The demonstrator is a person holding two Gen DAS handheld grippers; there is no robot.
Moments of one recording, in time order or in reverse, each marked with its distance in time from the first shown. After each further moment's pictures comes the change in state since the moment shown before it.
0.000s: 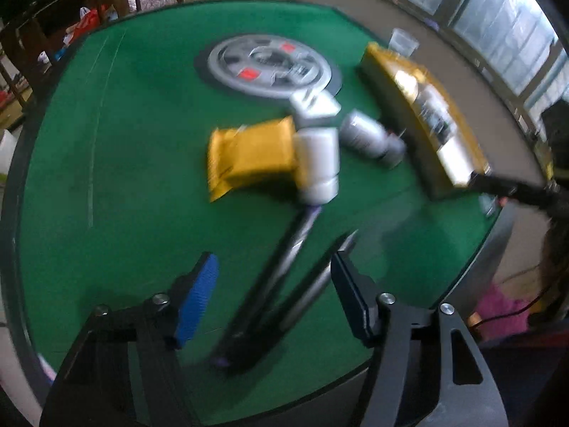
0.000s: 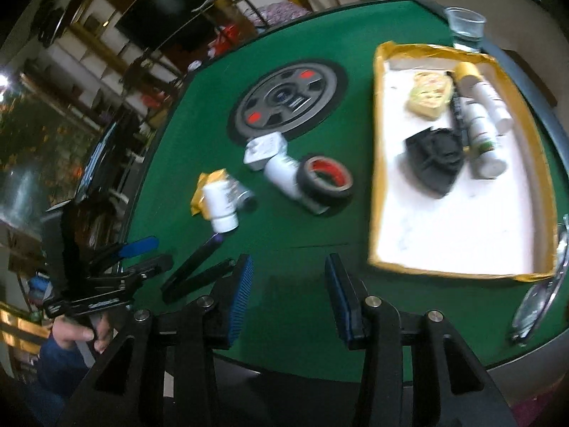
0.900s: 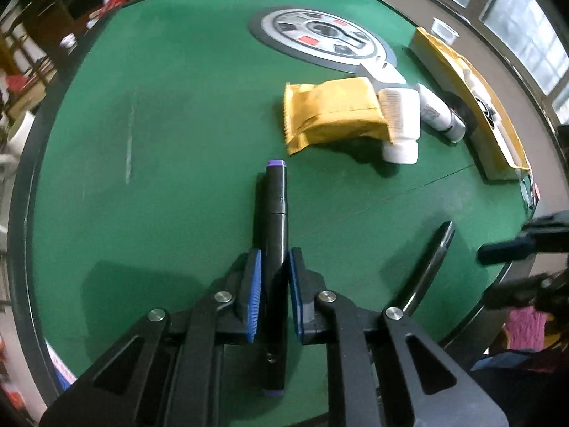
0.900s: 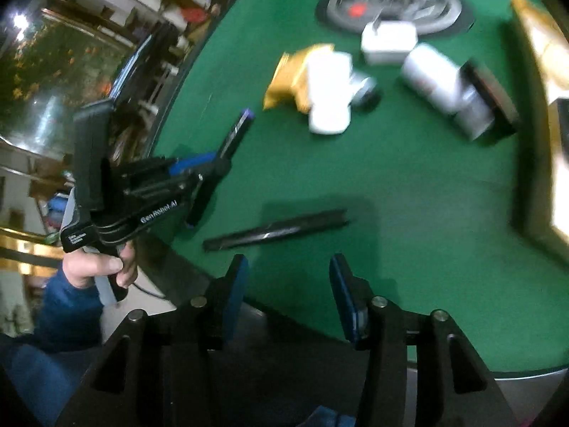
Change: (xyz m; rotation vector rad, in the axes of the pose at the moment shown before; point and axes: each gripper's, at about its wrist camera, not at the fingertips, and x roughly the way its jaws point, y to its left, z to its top) left arm 0.014 0.043 -0.038 -0.095 0.023 0.101; right arm 0.098 0.075 -0.035 -0.134 0.380 0.132
